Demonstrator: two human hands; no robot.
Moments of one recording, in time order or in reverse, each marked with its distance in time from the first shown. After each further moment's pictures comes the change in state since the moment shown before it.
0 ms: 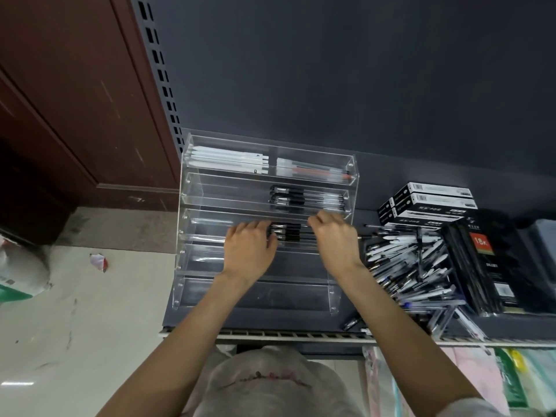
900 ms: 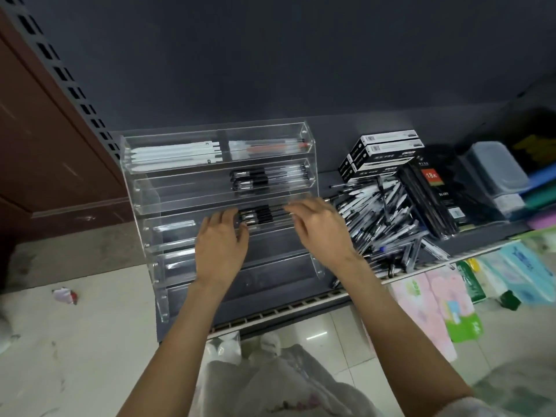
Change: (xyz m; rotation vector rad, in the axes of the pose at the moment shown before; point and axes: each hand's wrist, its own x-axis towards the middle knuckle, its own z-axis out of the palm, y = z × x) left_hand -0.005 -0.011 -0.005 -0.159 0.029 0.080; right_hand -0.042 -0.004 -0.011 0.314 0.085 0.180
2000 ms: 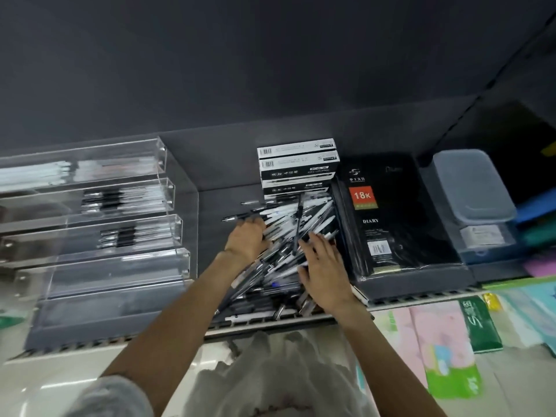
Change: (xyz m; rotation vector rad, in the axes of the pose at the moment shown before) left_hand 0.070 0.221 0.213 0.338 -0.544 -0.071; right_hand -0.090 0.280 -0.013 0.094 -0.499 0.183
